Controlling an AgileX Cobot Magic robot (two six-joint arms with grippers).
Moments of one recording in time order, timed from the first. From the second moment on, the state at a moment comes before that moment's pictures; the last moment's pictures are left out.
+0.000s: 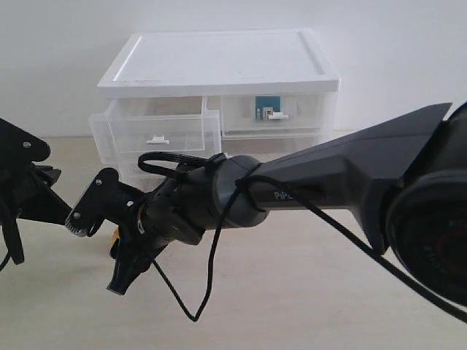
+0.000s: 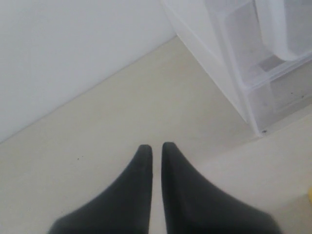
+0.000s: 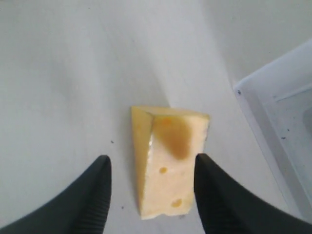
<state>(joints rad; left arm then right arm) -0.19 1.68 -0.58 -0.22 -0.60 0.61 0.91 2.26 -1.58 -0.30 0.21 -0.17</state>
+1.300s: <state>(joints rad) -0.19 1.68 -0.58 -0.22 -0.60 0.61 0.89 2.30 -1.79 0.12 0.43 -0.41</state>
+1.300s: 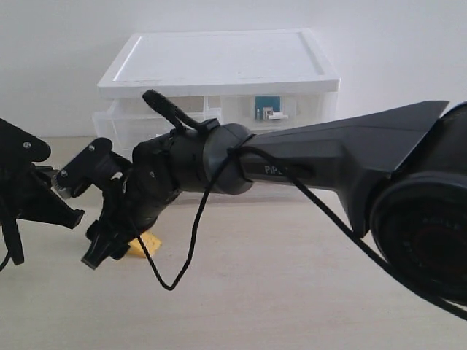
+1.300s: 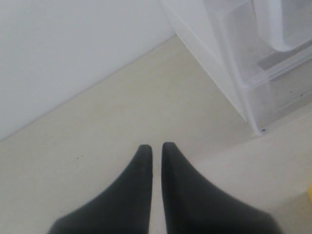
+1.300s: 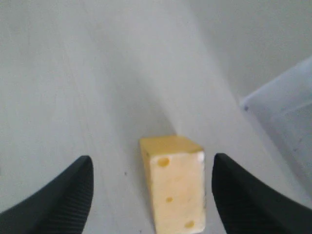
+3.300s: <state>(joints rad) -0.18 1.68 -0.57 -0.31 -0.61 0.67 0.91 2.34 -1.79 0.13 0.43 -0.46</state>
